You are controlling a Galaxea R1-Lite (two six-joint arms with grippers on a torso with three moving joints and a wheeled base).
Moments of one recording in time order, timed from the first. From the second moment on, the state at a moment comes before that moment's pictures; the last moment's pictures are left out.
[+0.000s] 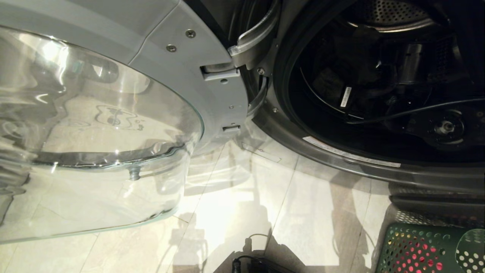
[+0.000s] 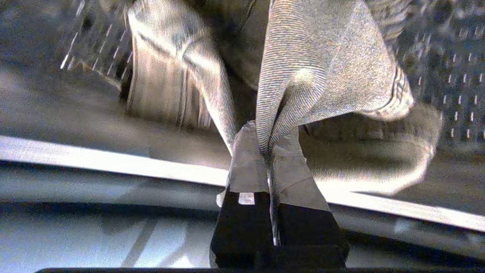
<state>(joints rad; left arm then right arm) 0.00 0.00 0.00 0.00 0.00 0.00 0.37 1.81 -1.38 -0.35 -0.52 0.18</state>
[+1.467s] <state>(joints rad) 0.00 0.00 0.00 0.00 0.00 0.00 0.58 1.12 -0.71 -0.39 -0.54 0.06</state>
